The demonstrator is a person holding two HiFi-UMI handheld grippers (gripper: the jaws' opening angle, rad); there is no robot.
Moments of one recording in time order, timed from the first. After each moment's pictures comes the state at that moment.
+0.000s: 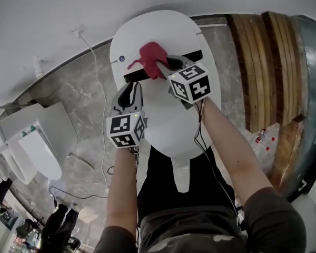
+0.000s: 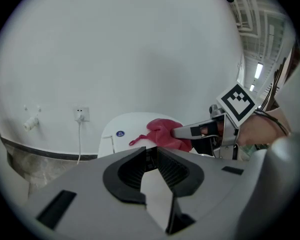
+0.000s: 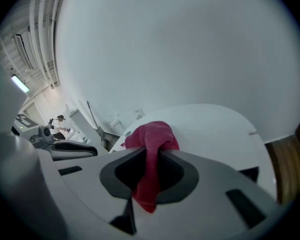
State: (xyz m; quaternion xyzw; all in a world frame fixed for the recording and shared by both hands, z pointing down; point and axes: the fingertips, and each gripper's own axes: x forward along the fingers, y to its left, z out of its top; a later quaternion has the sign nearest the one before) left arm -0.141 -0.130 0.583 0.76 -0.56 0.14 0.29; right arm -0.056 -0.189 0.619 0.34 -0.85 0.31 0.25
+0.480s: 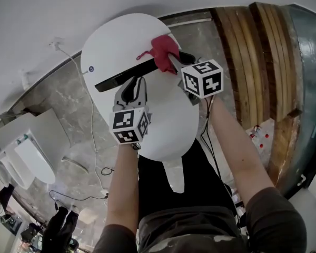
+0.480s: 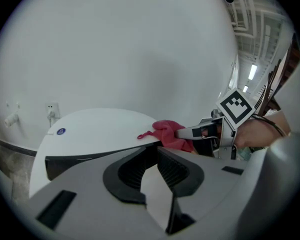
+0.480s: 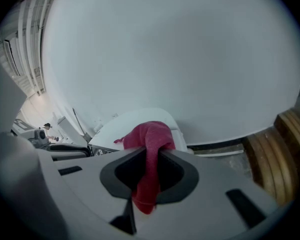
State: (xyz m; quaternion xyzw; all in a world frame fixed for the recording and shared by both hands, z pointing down) left arm -0.017 -0.157 0.591 0.78 -0.53 0.13 0.29; right arm 0.097 -0.215 0.631 0.40 -0.82 0.33 0.23
